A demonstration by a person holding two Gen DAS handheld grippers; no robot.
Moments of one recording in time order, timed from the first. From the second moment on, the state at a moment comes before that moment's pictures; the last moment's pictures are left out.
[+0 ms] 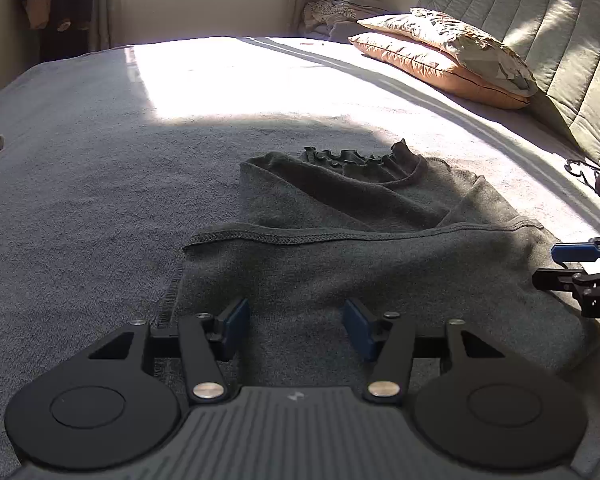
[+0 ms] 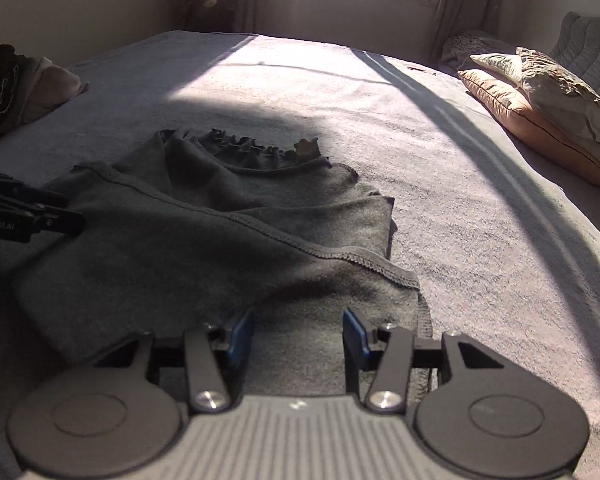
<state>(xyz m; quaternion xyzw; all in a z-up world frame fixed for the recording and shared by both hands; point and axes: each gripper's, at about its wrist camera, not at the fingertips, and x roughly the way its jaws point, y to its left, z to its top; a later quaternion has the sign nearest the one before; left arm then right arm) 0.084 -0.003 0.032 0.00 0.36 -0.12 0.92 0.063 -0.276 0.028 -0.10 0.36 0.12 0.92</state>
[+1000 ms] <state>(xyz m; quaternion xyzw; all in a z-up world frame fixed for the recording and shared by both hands) 0.036 0.012 0.026 0.00 0.36 -0.14 0.92 0.000 -0.324 0.020 -0.05 0.37 0.20 0.91</state>
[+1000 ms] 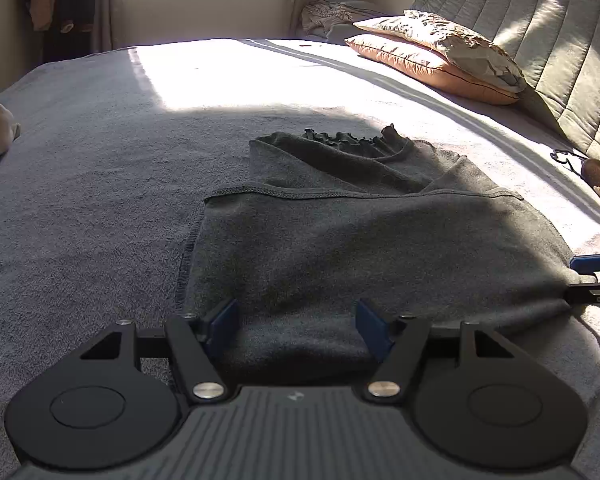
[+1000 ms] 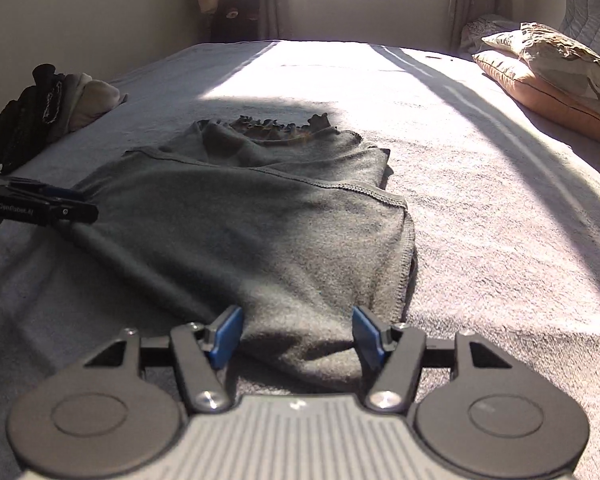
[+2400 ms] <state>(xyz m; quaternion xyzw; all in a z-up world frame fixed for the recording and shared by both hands) 0.278 0.013 0.032 -0.03 0.40 -0.21 0.89 0.200 -0.363 0.030 0.07 0.34 0.20 0.92</state>
